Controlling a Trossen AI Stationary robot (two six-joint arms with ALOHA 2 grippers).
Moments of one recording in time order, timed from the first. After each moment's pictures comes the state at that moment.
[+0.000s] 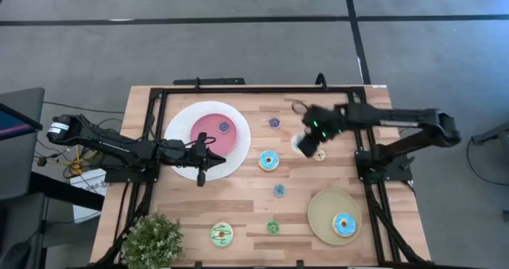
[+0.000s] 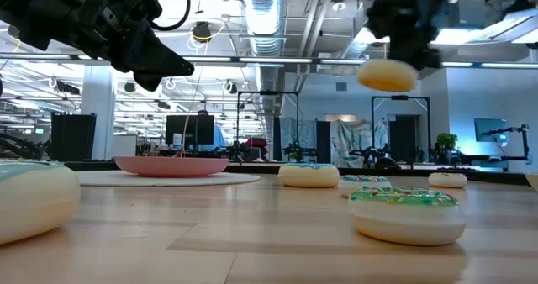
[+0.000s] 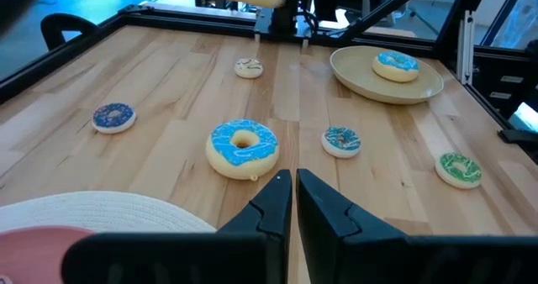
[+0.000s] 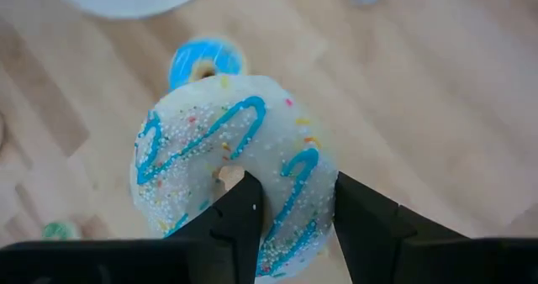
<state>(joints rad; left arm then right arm) -0.12 1.02 0.30 0.46 -0.17 -0.14 -0.15 1.24 1.04 -0.93 -0.01 0.55</state>
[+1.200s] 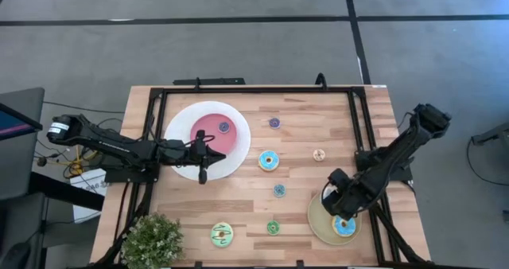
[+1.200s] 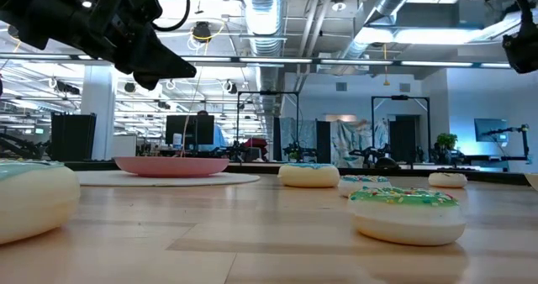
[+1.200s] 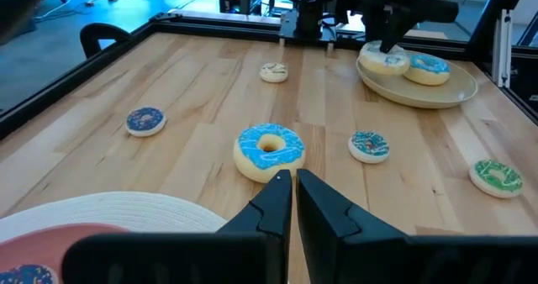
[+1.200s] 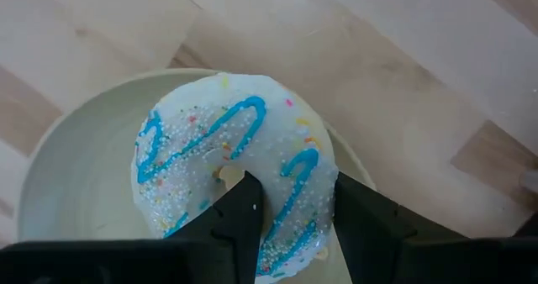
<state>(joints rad) -0.12 1.02 0.30 0.46 -0.25 -0.12 0.78 1.33 0.75 -0.93 0.13 1.67</state>
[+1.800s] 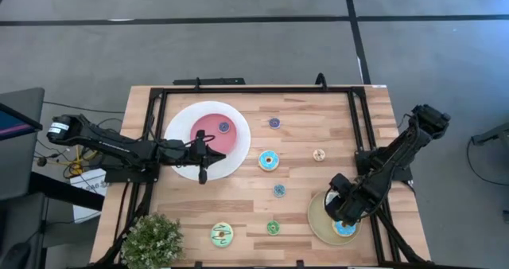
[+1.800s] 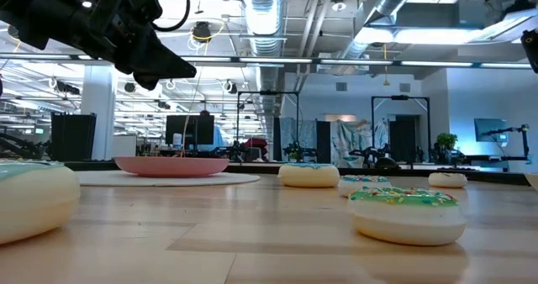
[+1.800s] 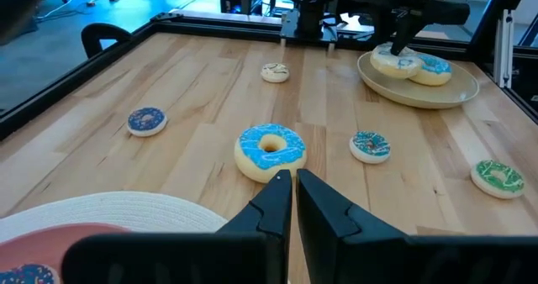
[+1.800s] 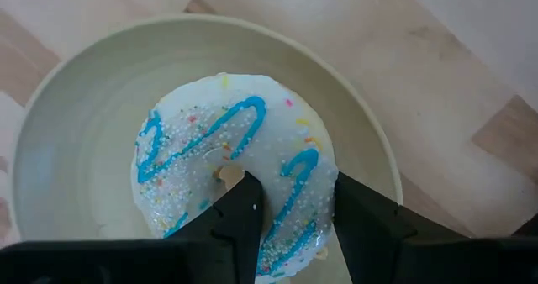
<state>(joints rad) -0.12 1.02 0.30 0.46 -0.25 -0.12 0.85 1.35 0.75 -0.90 0.10 1.67</state>
